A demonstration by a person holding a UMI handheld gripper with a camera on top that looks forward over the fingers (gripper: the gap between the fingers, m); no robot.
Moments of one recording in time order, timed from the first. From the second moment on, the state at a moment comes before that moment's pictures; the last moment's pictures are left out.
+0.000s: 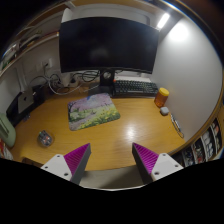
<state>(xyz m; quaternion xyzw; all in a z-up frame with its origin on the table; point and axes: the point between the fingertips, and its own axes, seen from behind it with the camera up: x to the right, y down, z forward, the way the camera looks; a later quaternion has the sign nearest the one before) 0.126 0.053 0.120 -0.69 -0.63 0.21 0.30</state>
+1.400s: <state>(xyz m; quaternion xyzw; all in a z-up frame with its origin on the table) 0.095 -0.228 0.021 -0.62 -0.67 0.30 0.28</state>
